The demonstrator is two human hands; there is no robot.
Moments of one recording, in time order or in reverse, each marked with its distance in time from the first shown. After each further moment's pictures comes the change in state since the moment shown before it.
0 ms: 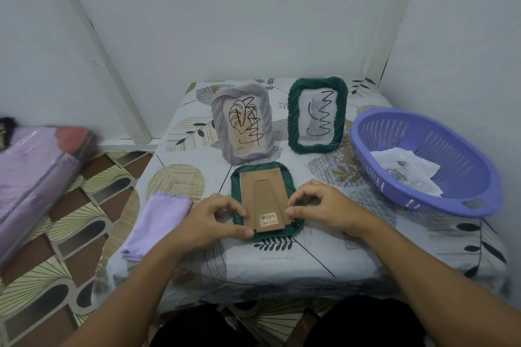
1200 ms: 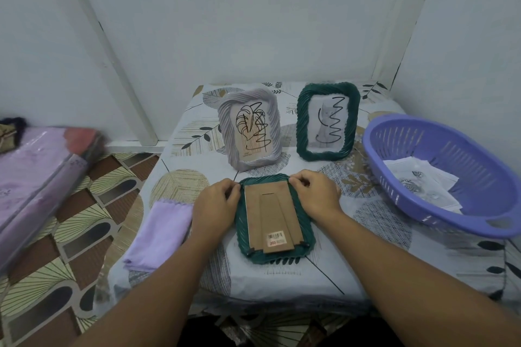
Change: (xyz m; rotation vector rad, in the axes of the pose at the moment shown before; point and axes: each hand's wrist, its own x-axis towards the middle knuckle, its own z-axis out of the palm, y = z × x) left_hand 0.065 -0.019 0.016 0.398 0.613 -0.031; right_hand 0.079 0.011 0.032 -0.284 0.506 0.217
